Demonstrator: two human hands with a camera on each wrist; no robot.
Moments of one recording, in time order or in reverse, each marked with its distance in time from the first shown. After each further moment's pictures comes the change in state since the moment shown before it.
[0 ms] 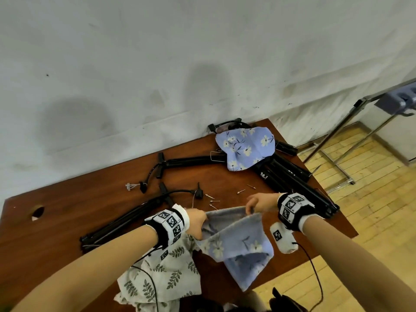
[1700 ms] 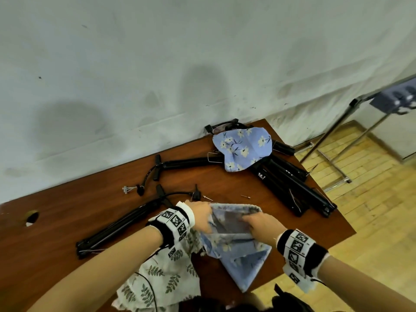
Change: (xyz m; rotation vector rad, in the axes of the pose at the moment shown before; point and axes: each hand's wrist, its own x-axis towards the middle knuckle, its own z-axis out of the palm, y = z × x) left_hand 0.017 0.000 -0.015 -0.056 0.062 0.032; right_hand -0.021 -0.007 0.076 -0.399 0.424 -0.111
